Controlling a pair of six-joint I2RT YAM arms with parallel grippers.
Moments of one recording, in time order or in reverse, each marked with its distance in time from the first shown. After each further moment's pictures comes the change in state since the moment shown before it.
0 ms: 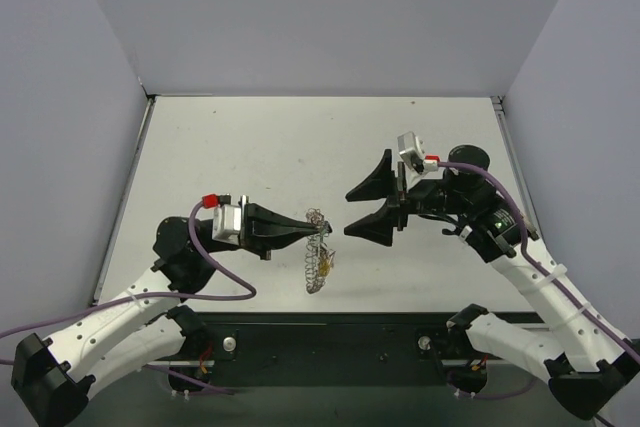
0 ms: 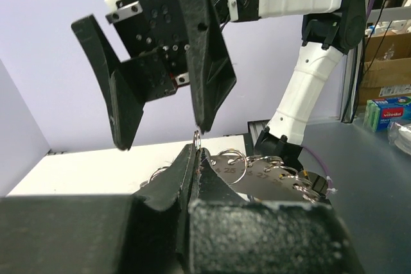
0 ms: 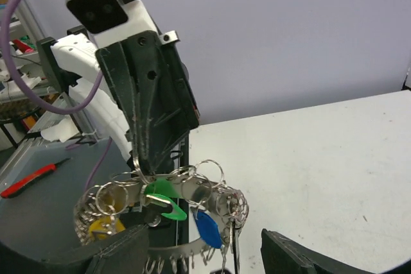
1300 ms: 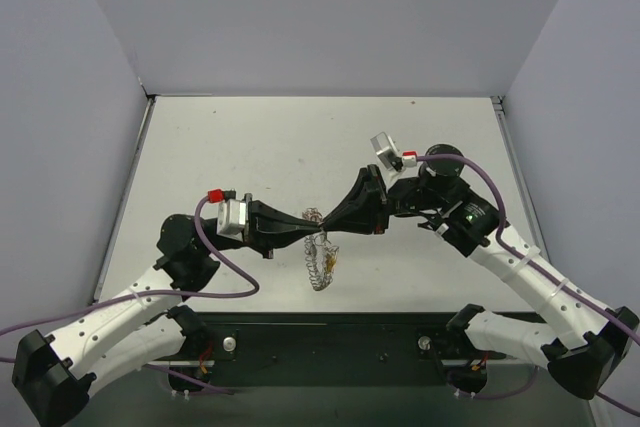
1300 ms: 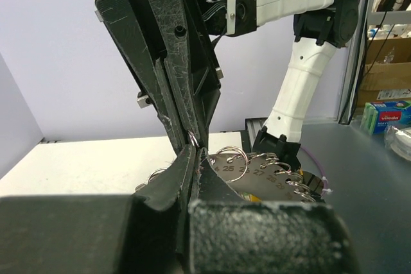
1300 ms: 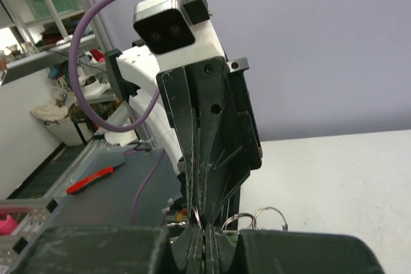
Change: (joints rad) left arm -0.003 0.018 0.000 -0.023 -0.014 -0.016; right arm 0.114 0.089 -0.036 0.275 -0.115 0.179
